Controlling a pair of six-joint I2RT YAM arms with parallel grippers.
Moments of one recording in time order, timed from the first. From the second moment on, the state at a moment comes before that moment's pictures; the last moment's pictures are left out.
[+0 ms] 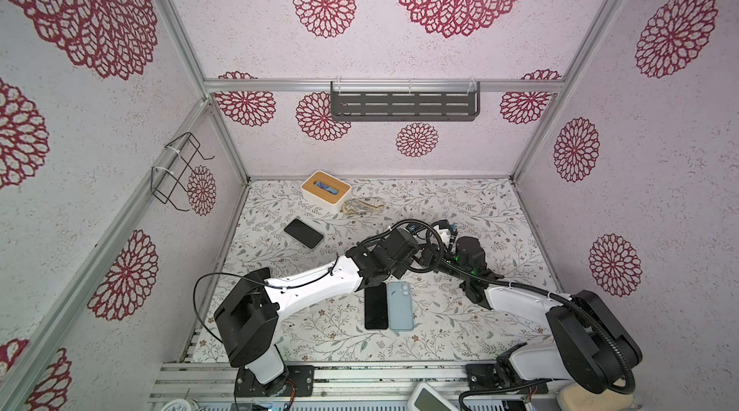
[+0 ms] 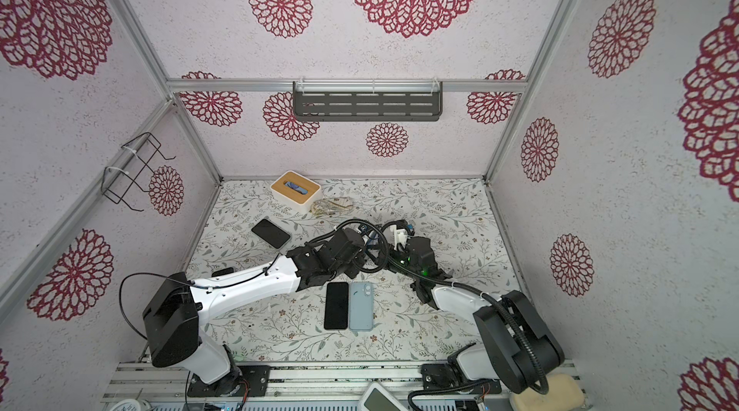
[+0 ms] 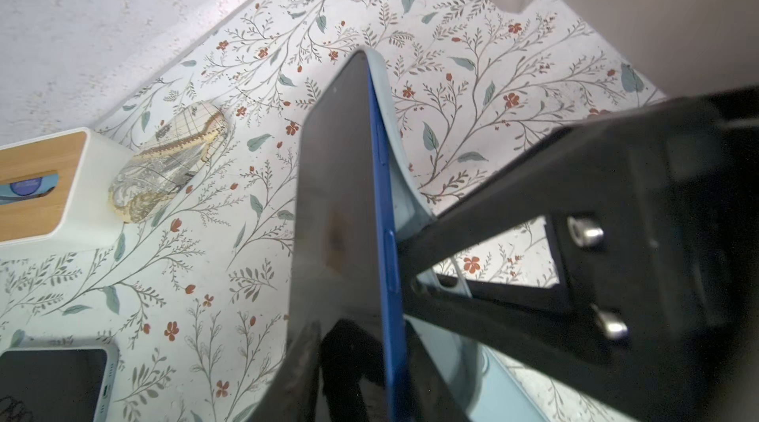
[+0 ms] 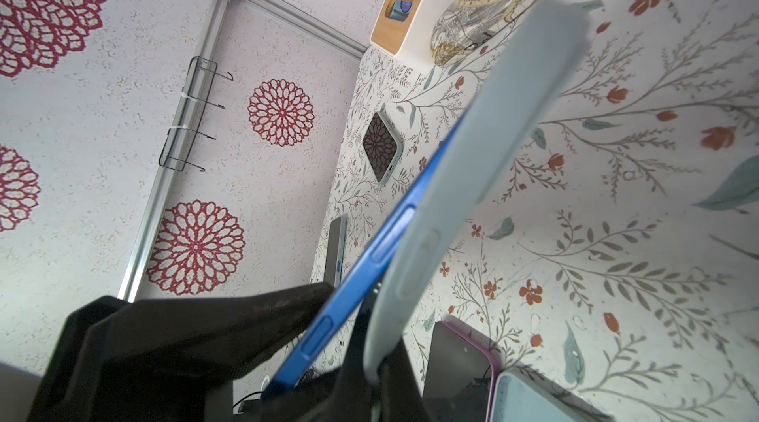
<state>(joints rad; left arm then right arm) -0.97 1.65 1.22 -0.37 -0.38 -0.07 0.51 1.37 0.50 0.60 -0.50 1.00</state>
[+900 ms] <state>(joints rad) -0.94 1.46 1.10 -0.56 -0.79 -0.10 0.43 1.57 0.70 0.27 -0.63 0.82</state>
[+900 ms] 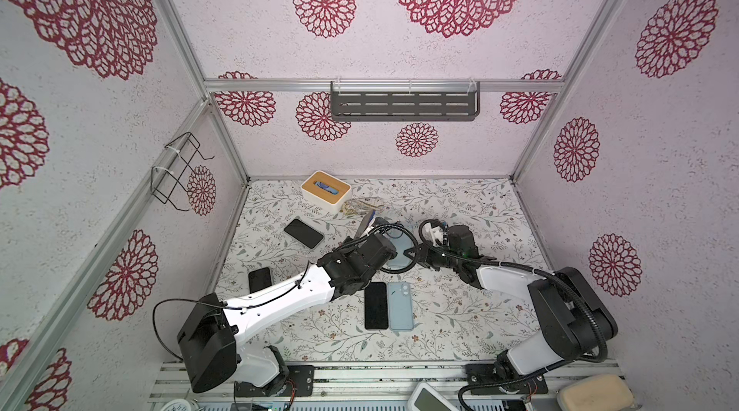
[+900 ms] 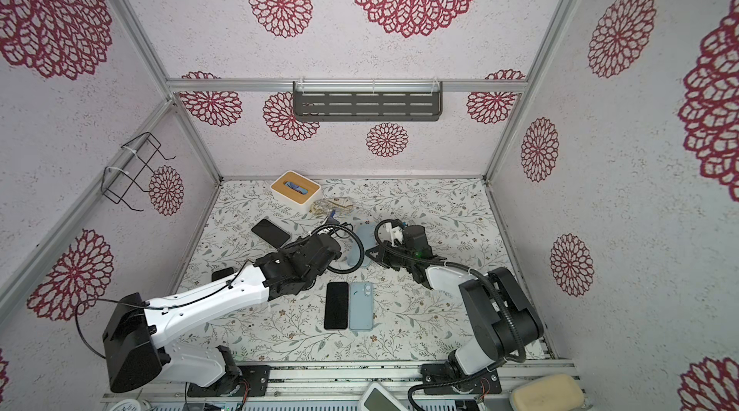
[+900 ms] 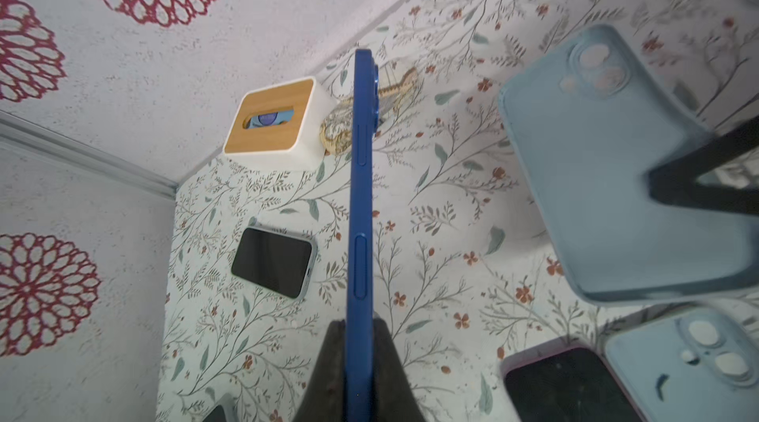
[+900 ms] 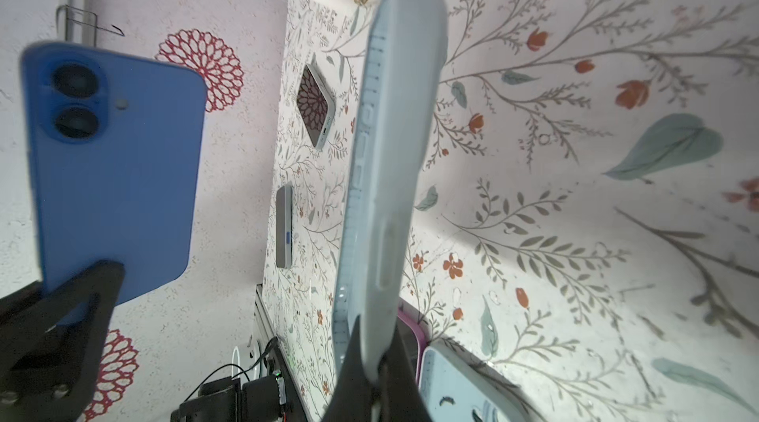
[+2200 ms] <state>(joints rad) -1.00 1.92 1.26 -0.54 -0.71 -0.21 0.38 1.79 0.88 -0.05 -0.70 0.54</state>
